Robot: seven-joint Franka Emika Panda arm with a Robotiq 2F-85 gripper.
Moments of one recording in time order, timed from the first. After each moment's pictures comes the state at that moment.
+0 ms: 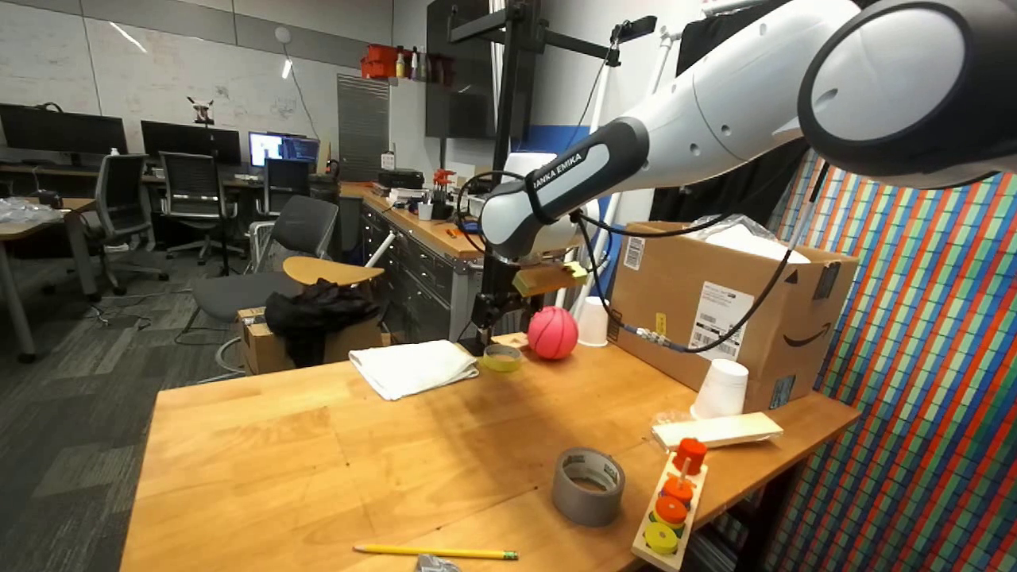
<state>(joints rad) 0.02 0.62 0.02 -1.52 -0.13 2.29 -0.02</state>
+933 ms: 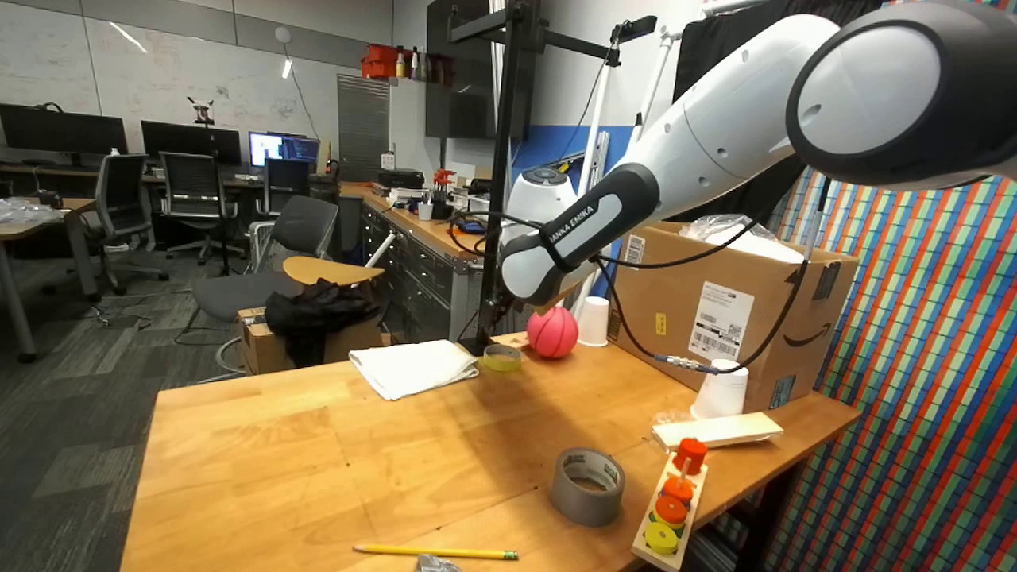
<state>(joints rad) 0.05 0.63 -0.06 -1.62 -0.36 2.71 -0.12</state>
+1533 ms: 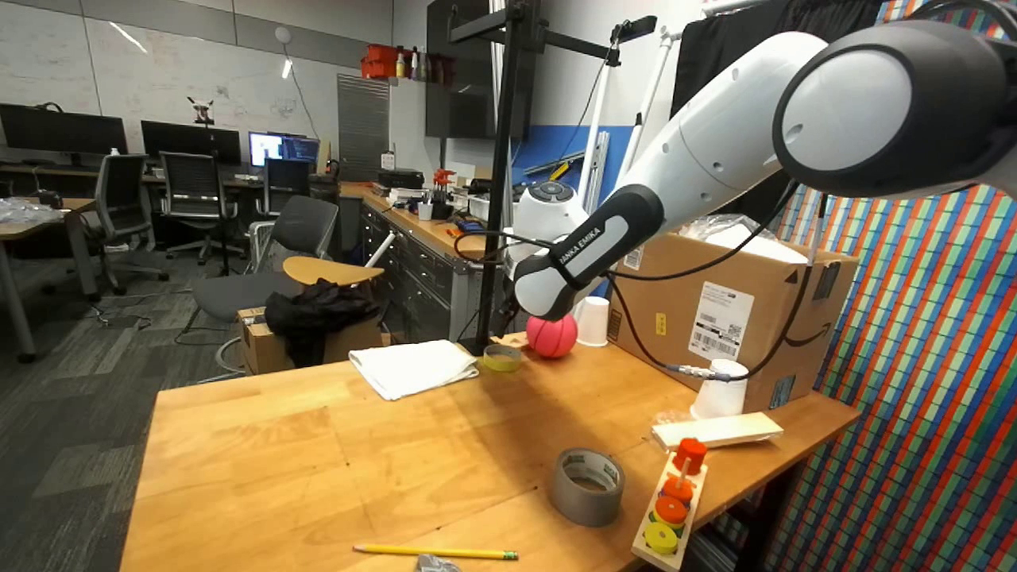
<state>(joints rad) 0.06 0.66 -0.11 -1.63 -0.44 2.80 -0.16</state>
